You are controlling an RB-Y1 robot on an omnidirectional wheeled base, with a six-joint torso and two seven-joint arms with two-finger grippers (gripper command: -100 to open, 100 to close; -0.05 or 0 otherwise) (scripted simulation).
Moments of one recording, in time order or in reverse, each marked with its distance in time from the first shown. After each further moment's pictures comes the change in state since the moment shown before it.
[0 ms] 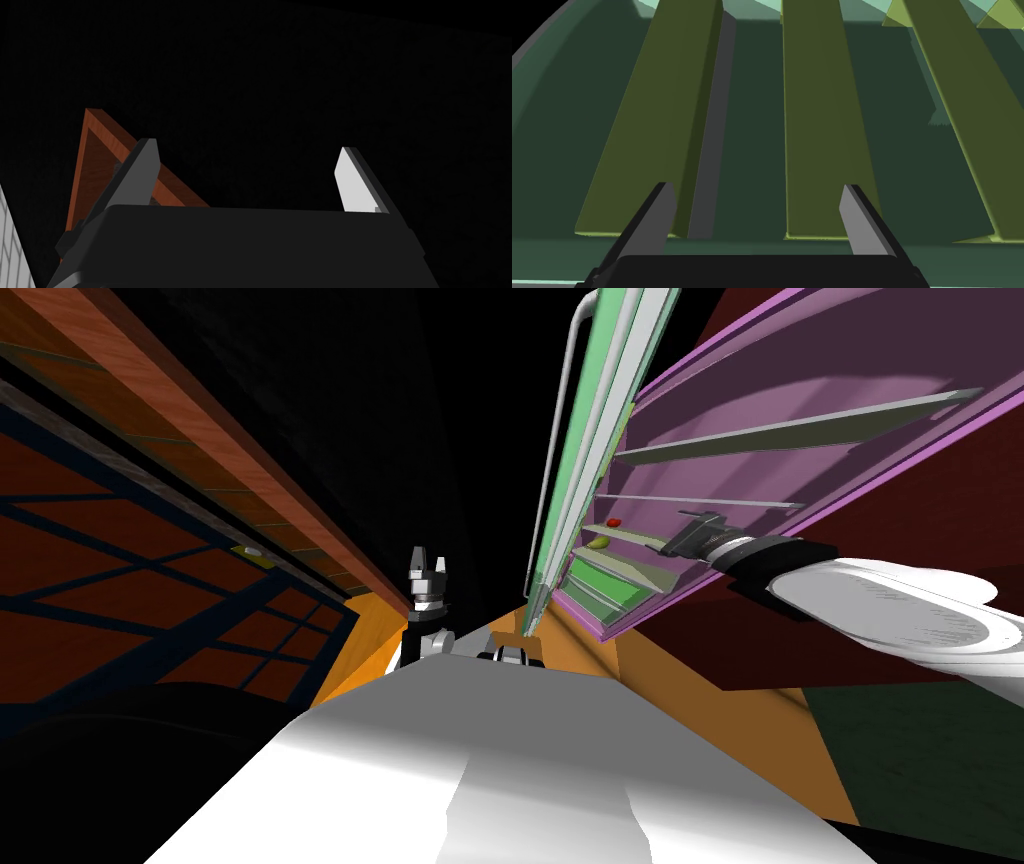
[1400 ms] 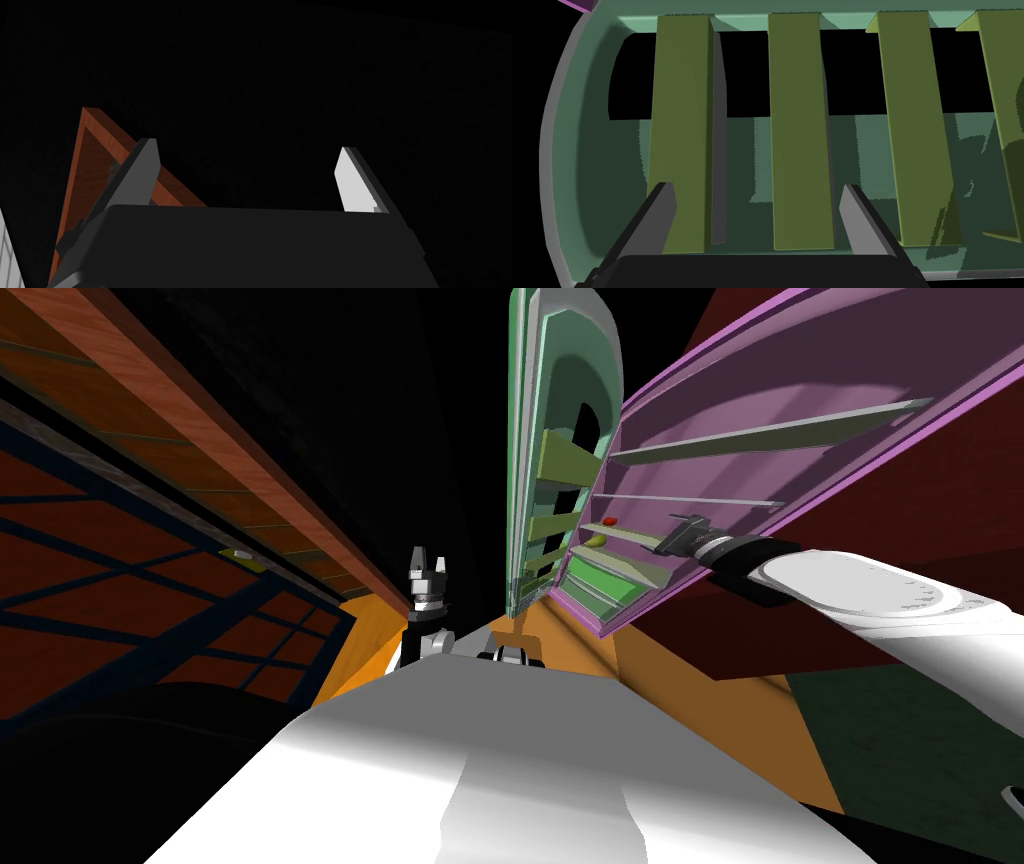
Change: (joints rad) left arm 0.000 0.000 0.000 0.000 0.000 0.000 0.000; right arm -0.326 0.031 0.263 0.221 -0.325 -0.075 0.374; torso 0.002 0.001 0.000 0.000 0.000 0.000
